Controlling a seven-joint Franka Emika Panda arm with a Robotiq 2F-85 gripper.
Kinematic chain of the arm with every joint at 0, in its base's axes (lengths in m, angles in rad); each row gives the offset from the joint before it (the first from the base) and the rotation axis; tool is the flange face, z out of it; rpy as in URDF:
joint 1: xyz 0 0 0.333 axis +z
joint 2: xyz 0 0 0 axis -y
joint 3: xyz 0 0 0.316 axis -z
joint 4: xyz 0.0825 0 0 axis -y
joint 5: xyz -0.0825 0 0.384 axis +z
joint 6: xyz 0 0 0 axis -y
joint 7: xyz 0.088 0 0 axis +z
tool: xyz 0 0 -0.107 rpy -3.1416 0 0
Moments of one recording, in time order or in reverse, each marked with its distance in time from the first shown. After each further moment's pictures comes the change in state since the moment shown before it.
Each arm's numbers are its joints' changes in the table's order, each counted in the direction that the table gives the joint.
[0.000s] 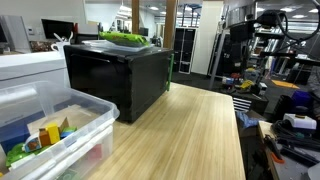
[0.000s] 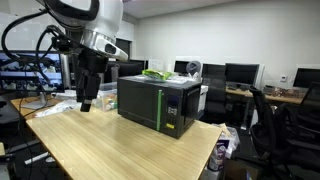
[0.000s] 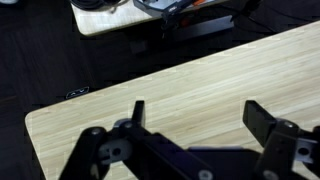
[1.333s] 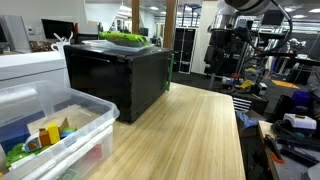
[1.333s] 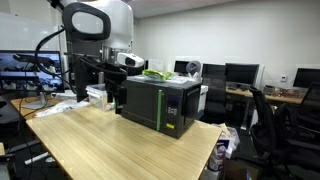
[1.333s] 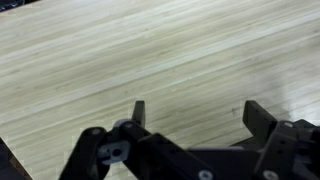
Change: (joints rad) arm 0.039 -0.174 0.025 0.050 0.273 0.346 0.162
